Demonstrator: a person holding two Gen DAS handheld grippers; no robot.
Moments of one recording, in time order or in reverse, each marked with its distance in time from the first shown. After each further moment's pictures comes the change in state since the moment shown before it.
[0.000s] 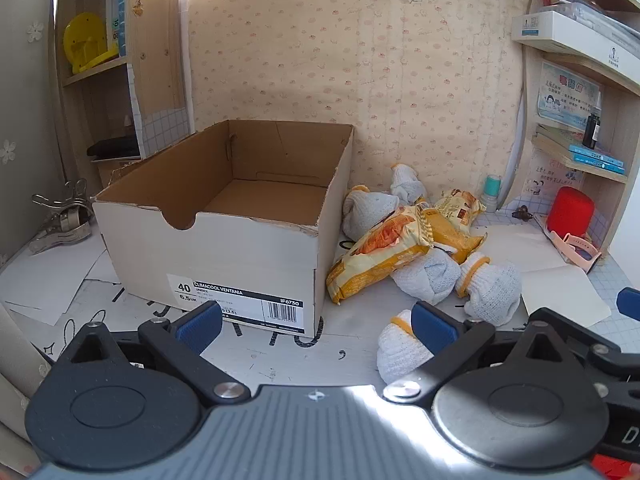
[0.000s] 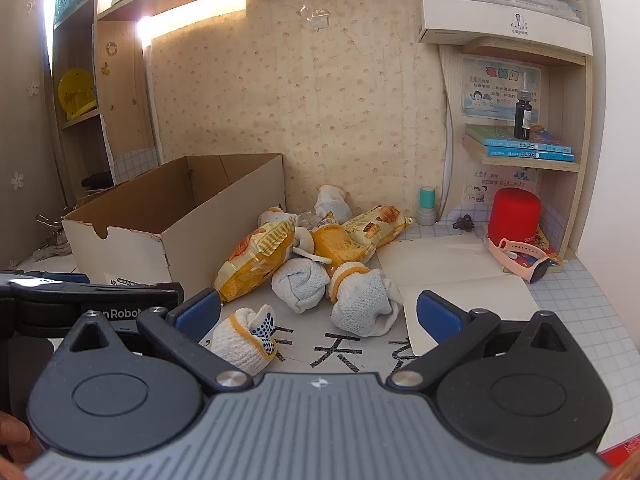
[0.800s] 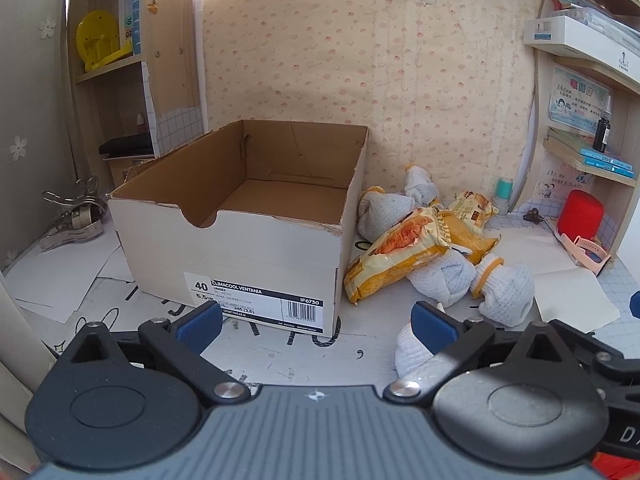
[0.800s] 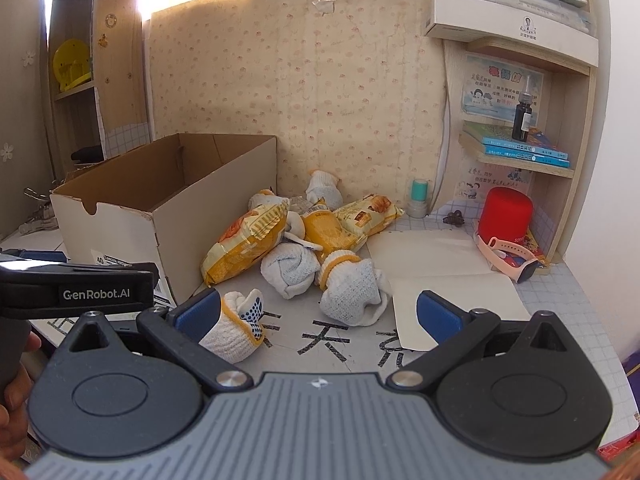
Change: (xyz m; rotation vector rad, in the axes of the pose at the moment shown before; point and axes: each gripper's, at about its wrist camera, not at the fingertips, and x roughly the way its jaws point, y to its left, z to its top) left arm -0.001 0.009 -0.001 -0.015 -0.006 0.030; right arm 0.003 0.008 0.002 -0.060 0.049 -0.051
